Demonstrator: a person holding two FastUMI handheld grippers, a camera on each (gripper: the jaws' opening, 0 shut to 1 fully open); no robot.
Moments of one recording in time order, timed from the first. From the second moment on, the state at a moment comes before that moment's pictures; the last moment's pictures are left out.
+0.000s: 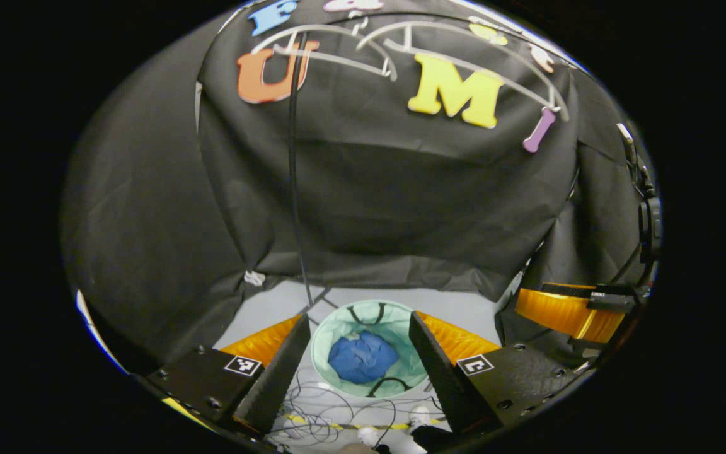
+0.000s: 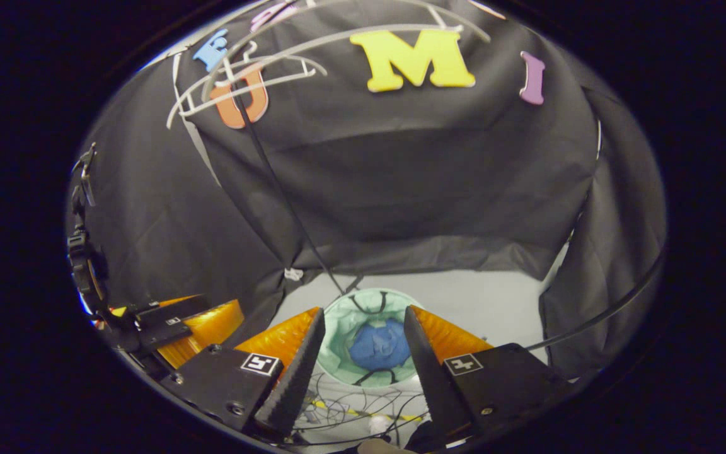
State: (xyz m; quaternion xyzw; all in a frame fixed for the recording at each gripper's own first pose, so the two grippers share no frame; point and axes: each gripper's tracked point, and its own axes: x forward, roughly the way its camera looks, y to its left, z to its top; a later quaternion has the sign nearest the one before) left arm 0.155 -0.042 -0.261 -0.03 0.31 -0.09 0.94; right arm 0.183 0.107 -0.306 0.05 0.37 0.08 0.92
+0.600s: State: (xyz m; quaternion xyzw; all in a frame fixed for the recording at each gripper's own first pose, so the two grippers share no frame) left arm 0.071 -0.064 -0.080 -0.03 0.13 -0.12 0.98; right arm 0.106 0.029 -0.070 -0.02 0.14 0.07 0.99
